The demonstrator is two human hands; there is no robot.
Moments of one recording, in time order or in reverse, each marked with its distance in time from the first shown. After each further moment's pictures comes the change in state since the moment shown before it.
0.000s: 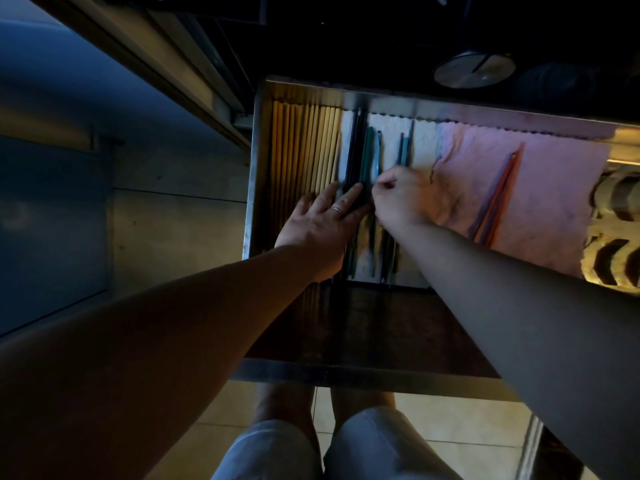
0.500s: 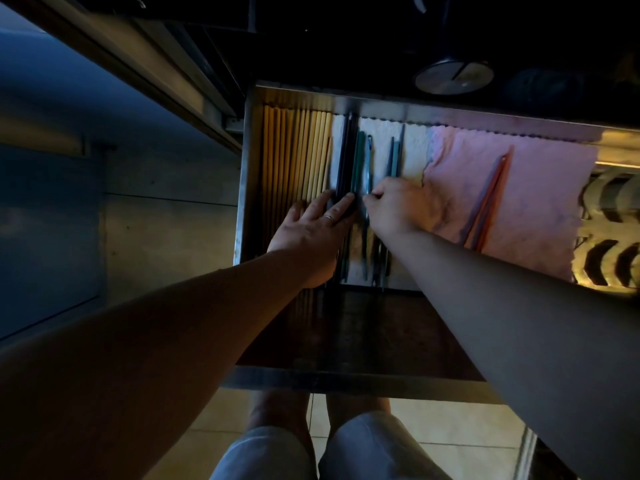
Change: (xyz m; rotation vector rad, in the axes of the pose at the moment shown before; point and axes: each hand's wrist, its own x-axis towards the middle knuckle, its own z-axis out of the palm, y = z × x) left_hand 0.003 -0.001 0.007 0.025 -0.041 0.001; right_hand 0.002 0.009 0.000 -0.337 0.001 -0.049
